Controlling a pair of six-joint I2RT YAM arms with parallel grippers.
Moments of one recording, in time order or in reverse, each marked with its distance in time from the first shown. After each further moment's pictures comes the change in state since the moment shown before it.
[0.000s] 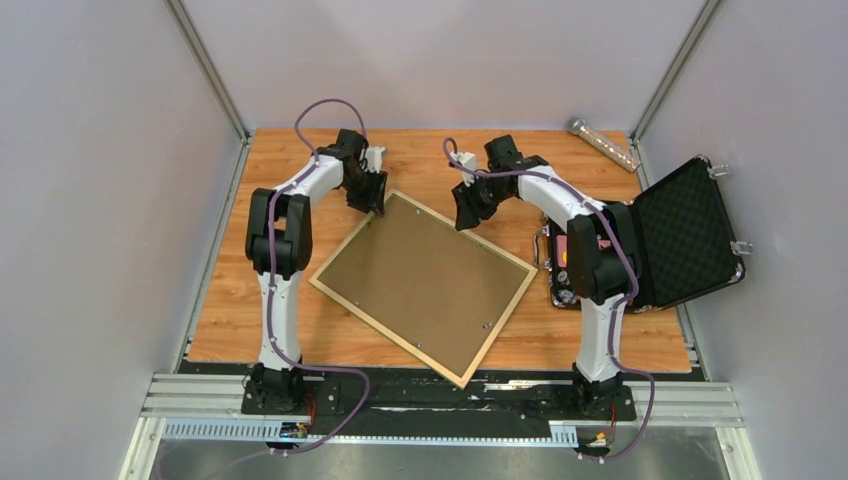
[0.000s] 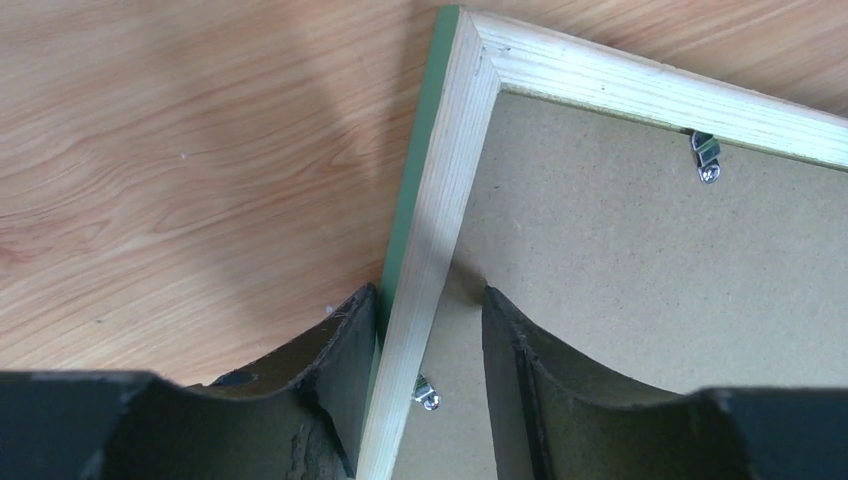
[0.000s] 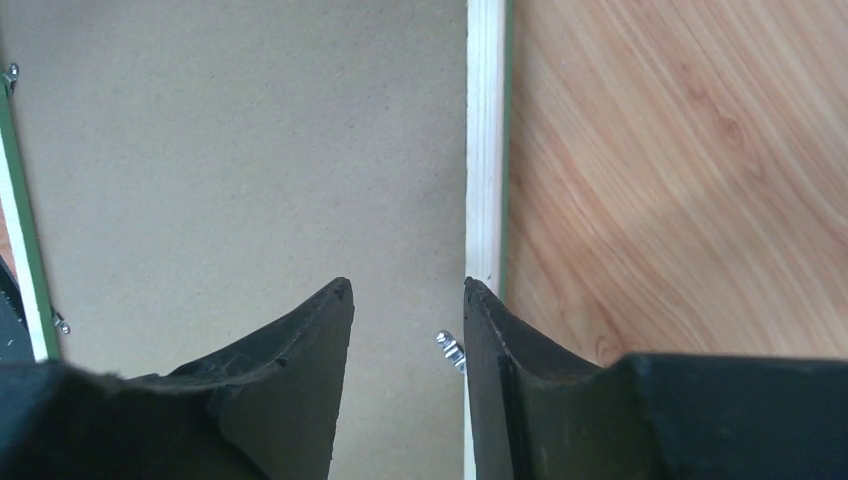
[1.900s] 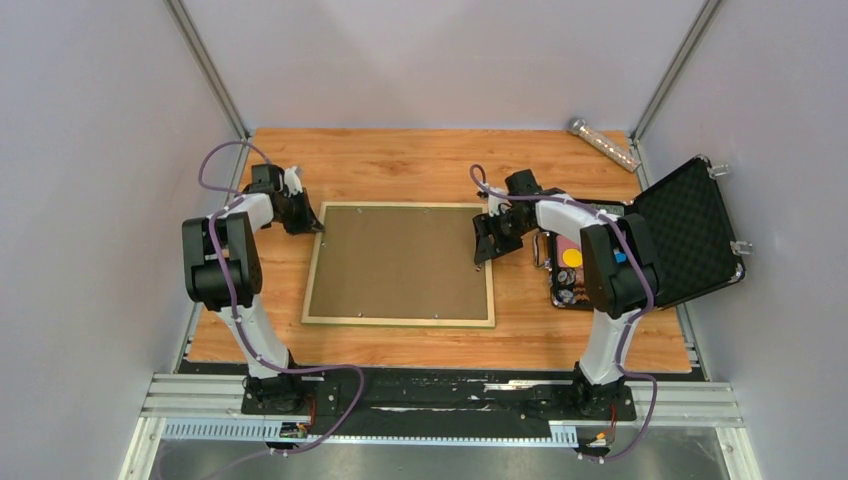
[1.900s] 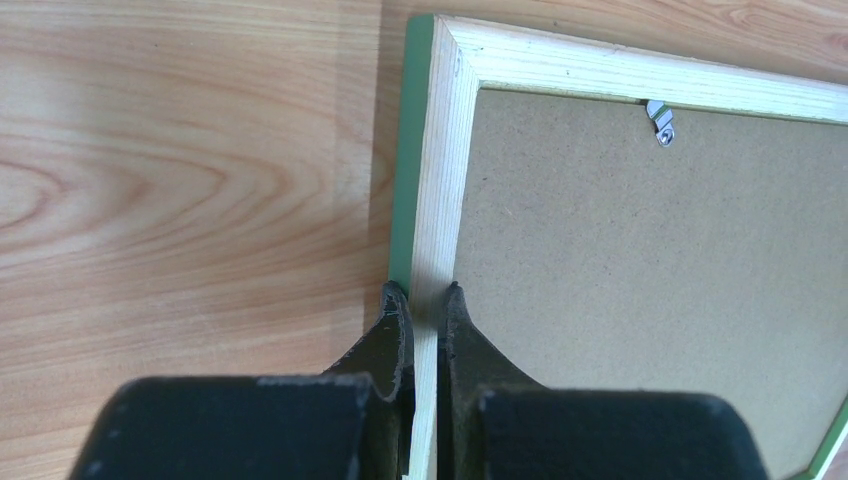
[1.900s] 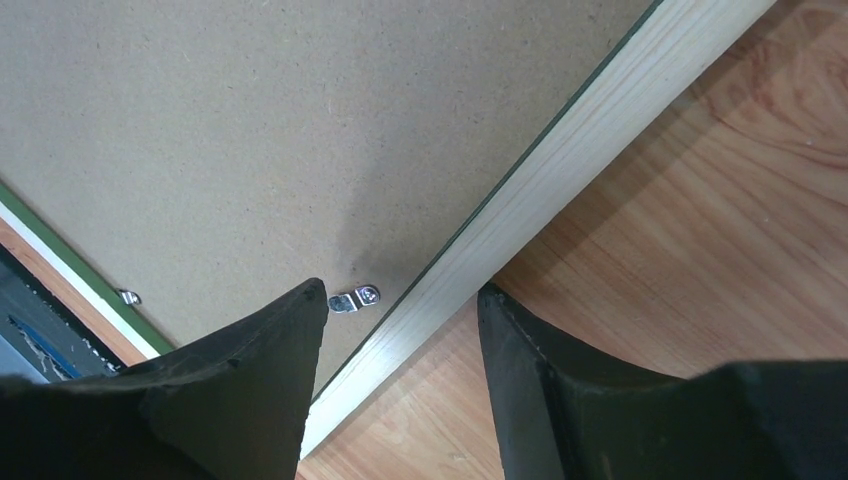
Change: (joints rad) left arm 0.364 -0.343 -0.595 0.346 0.103 -0.177; right arm -0.058 -0.164 -0.407 0.111 0.077 0.243
